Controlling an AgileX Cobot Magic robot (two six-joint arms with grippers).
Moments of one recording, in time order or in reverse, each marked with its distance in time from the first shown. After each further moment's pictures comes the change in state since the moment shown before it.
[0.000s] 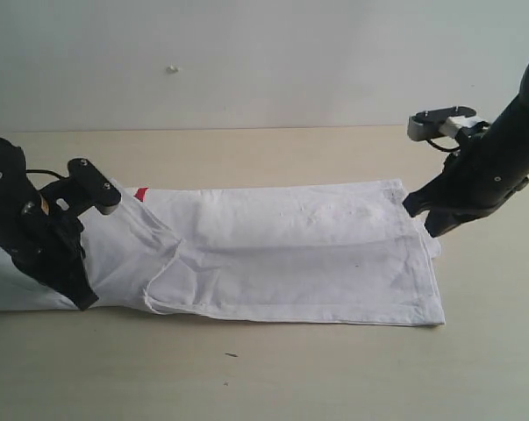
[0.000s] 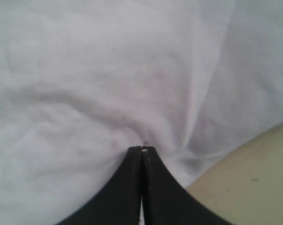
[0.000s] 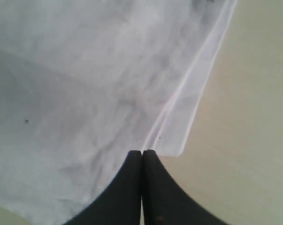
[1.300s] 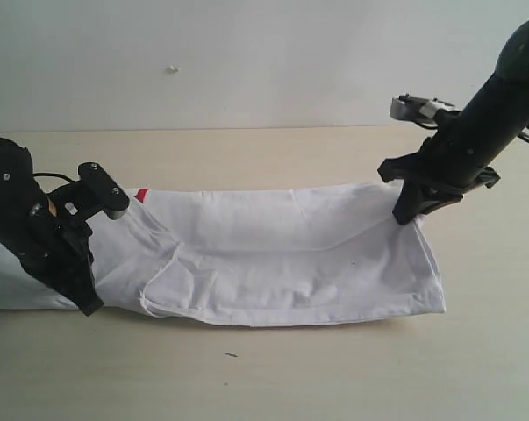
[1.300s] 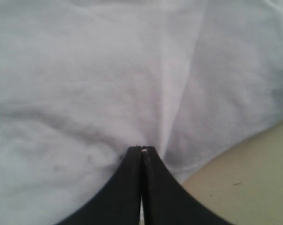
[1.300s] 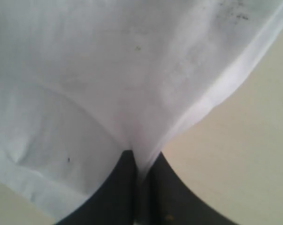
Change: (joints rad) left arm -0.015 0.006 0.000 -0.053 -0.002 0.069; right arm 0.000 0.109 -0.218 0.146 0.240 0.054
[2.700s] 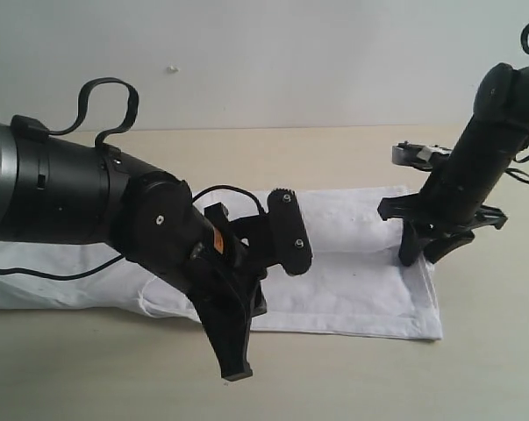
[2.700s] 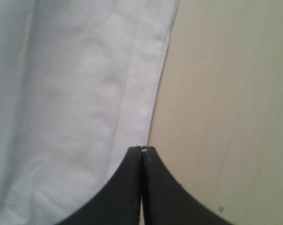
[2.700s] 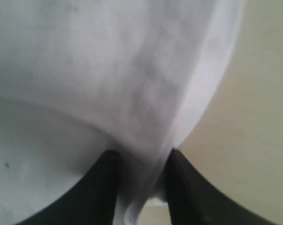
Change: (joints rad) left arm -0.505 0.000 -0.099 -0.234 -0.076 0.277; right arm 0.011 0.132 0.001 -0.125 0.019 0.195
